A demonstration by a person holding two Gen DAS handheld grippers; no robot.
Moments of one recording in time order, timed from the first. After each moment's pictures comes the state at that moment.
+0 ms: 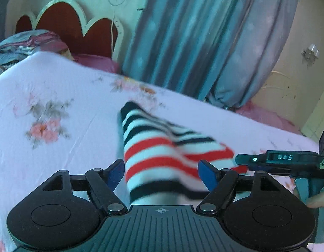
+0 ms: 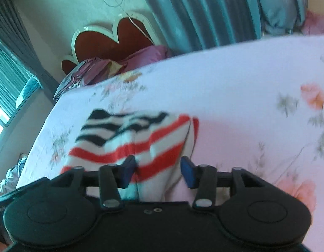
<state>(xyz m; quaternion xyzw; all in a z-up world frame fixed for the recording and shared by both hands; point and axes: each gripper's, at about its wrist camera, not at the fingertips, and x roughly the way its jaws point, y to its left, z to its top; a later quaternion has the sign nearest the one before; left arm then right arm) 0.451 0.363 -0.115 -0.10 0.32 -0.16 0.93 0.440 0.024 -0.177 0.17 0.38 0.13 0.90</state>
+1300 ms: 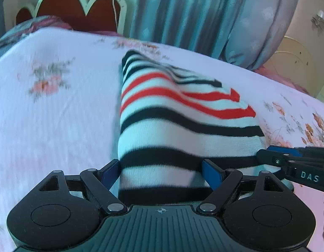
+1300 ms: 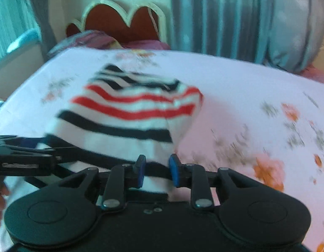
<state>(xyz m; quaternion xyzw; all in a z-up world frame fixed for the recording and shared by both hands) 0.410 0.342 -0.163 -0.05 0.40 -0.13 0.91 0.356 0.085 -0.195 -0.01 0.38 0.09 0.92</state>
